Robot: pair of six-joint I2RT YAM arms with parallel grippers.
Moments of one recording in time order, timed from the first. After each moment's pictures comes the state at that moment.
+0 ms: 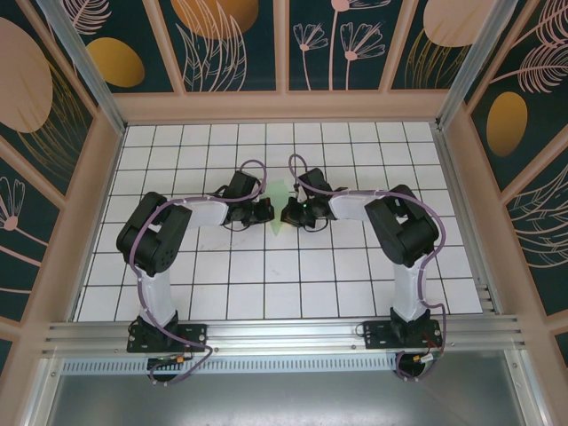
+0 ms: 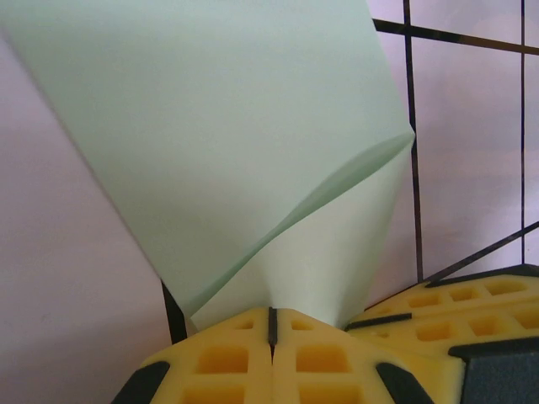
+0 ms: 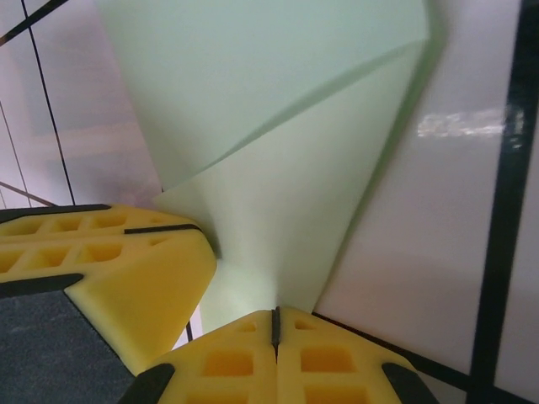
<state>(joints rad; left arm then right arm) -0.51 1.93 1.03 -0.04 0.35 -0.63 0.61 1.99 1.13 -0.12 -0.48 0.80</state>
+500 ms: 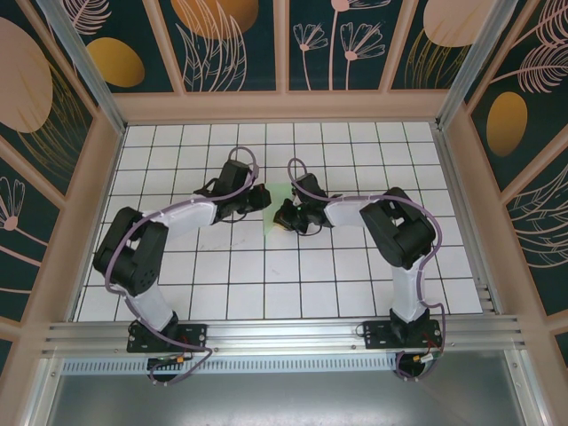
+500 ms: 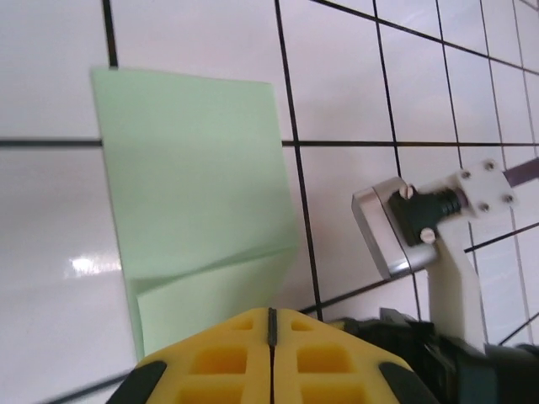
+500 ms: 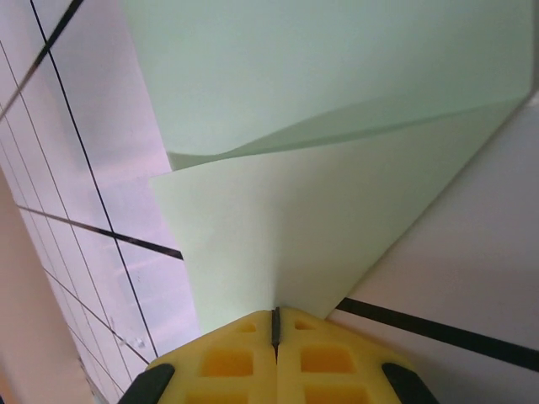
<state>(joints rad) -0.51 1.72 0.99 -0.05 0.28 -0.68 0.66 1.99 1.08 0.02 -0.44 1.06</state>
